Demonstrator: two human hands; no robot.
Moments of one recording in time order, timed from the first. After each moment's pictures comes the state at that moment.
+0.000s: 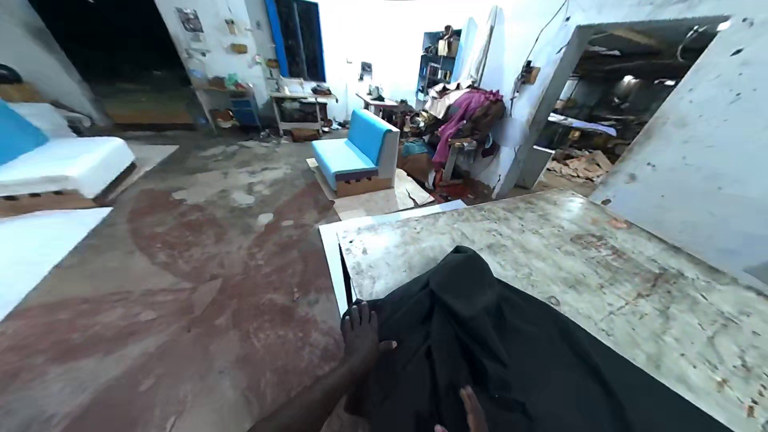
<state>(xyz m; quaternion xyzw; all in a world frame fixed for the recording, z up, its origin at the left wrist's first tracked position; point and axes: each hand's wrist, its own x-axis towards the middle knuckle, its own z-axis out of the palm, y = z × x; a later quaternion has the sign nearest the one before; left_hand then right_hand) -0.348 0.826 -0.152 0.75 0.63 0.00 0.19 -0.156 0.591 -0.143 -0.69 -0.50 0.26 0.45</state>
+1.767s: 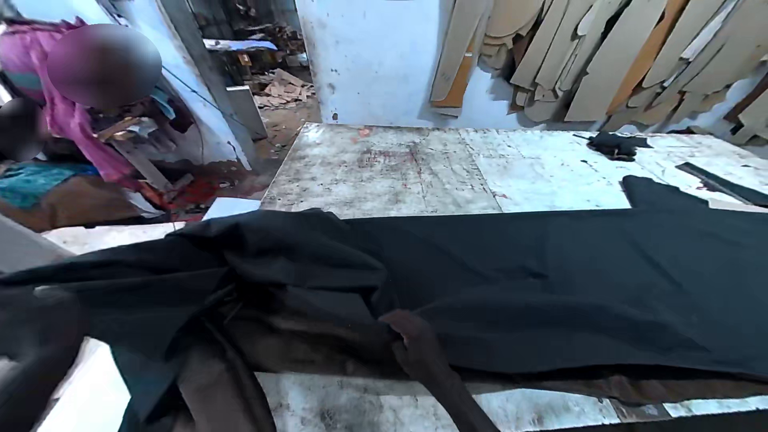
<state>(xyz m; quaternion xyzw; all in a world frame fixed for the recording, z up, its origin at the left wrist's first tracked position) -0.304 1.201 0.096 0.85 0.47 0.22 0.13 -0.191 0.818 -0.060 -0.84 -0.35 -0.03 0.42</state>
